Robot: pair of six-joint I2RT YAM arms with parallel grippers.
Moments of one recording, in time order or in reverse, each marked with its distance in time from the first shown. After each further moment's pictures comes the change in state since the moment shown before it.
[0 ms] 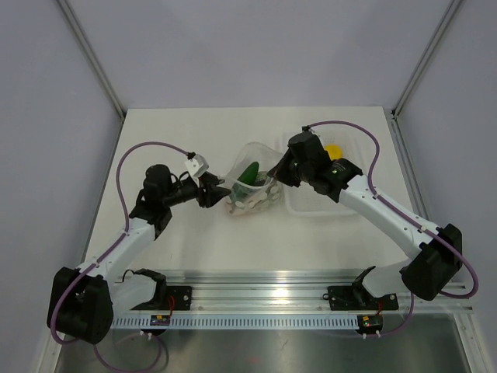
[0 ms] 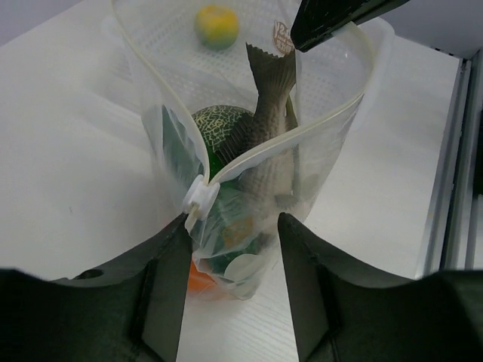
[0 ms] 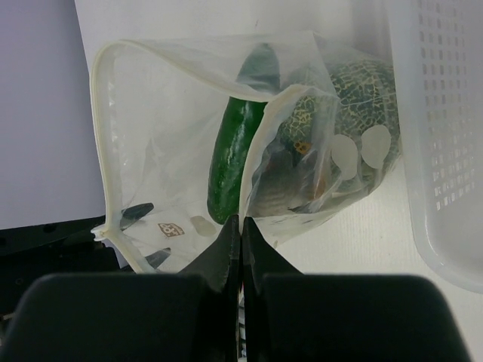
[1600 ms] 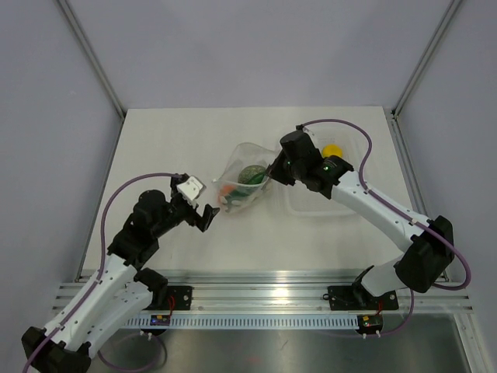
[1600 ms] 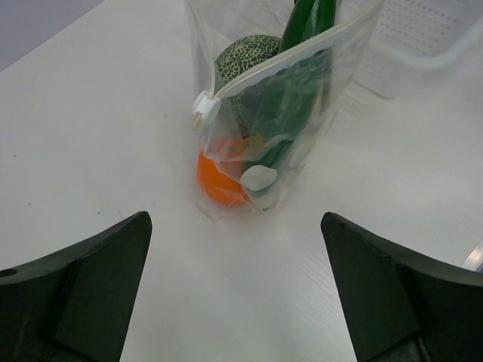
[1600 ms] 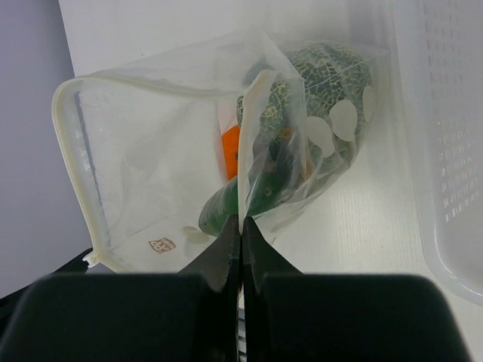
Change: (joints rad) left arm -0.204 -0.457 -0.006 -0.547 -0.572 0.149; right arm 0.028 0.064 0.045 -0.008 0.055 0.004
